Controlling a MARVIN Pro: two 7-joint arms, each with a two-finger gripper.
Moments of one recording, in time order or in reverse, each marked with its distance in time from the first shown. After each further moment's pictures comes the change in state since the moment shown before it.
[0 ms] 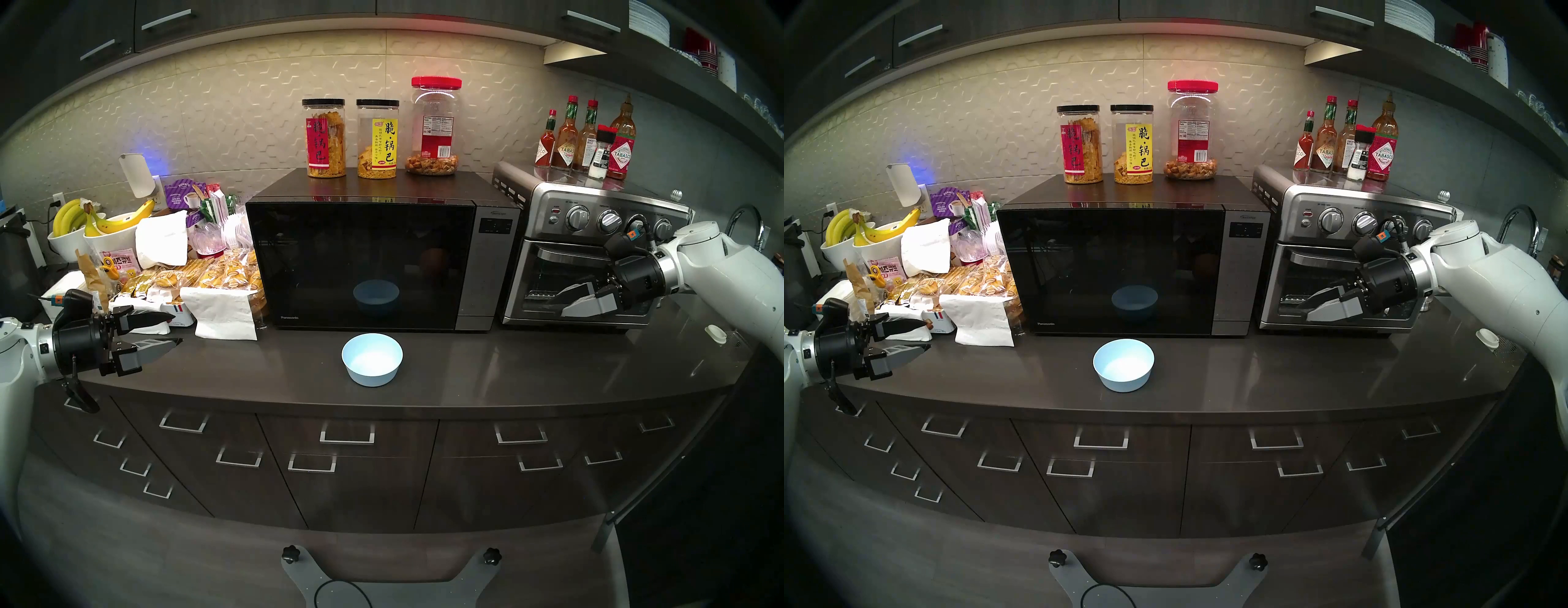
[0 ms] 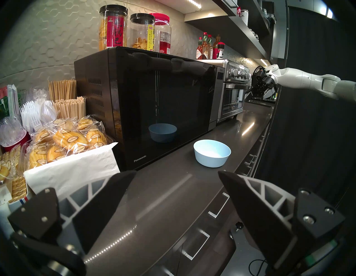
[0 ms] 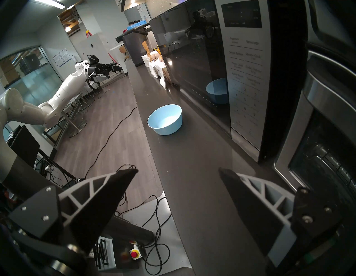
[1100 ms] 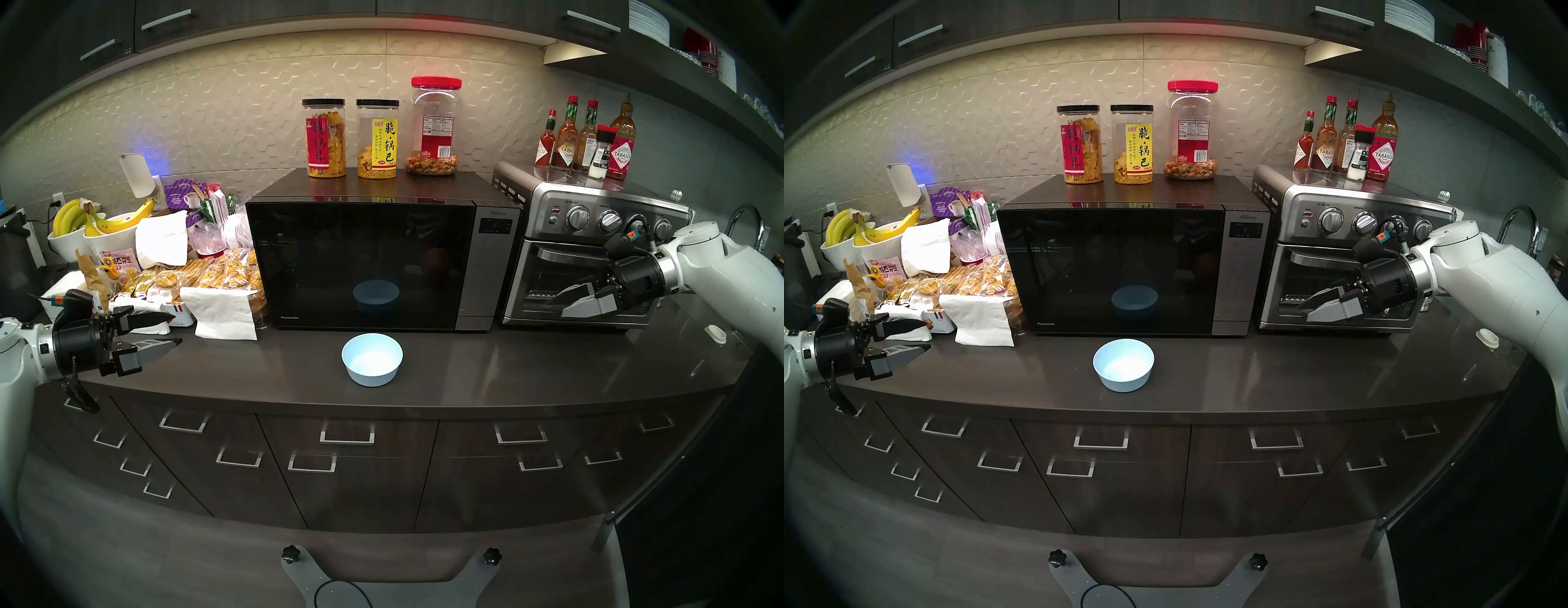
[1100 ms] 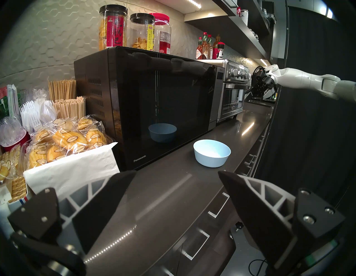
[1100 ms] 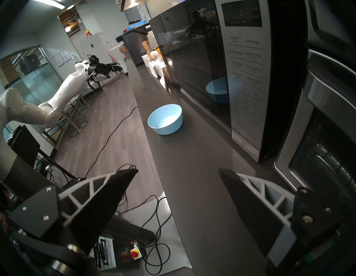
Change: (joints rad) left arm -0.001 -0.001 0.000 0.000 0.002 0.001 -0.002; right arm -0.002 0.000 0.001 0.000 -0.001 0.000 0.001
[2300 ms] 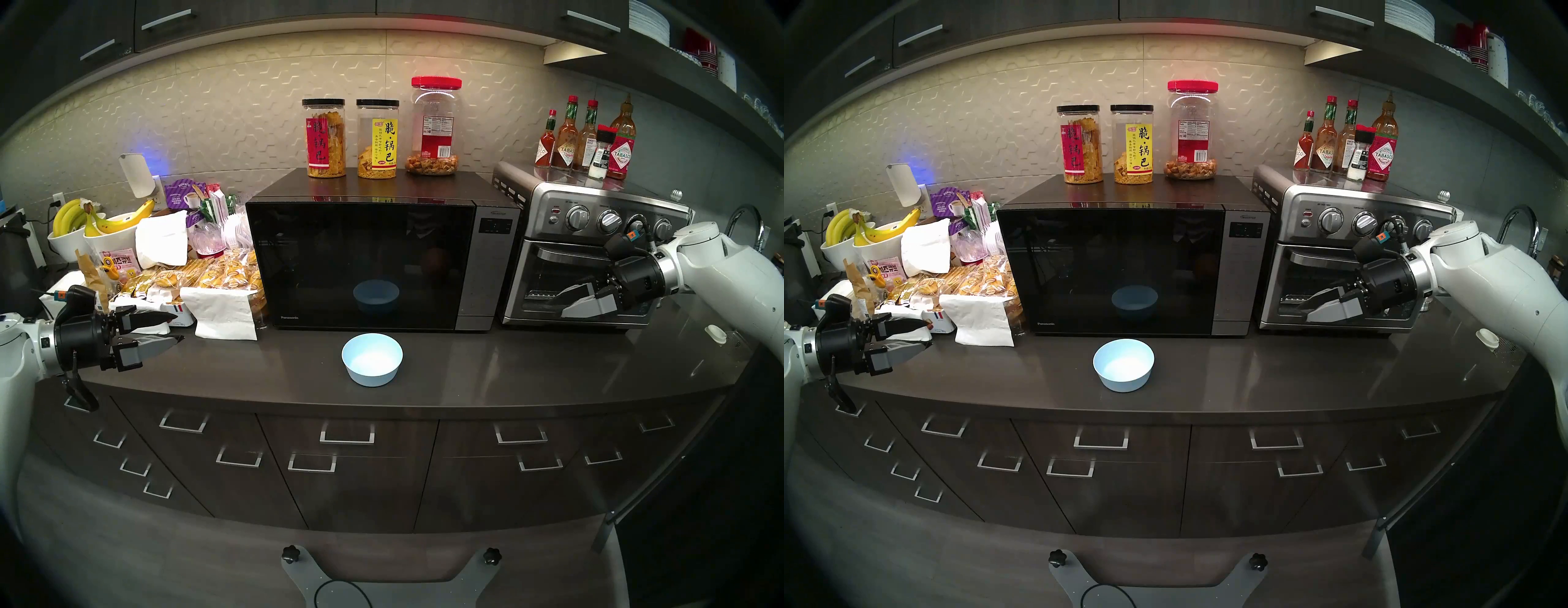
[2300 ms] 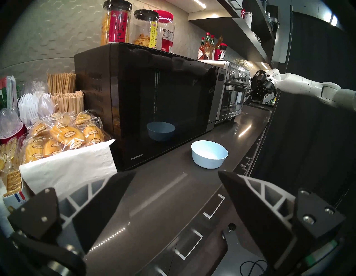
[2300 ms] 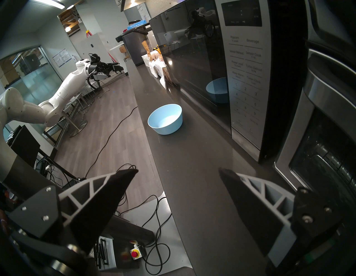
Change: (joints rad) left arm -0.036 0.024 0.042 0.006 -0.006 0.081 0.012; right arm -0.001 0.000 0.000 0.000 -0.001 0.000 0.000
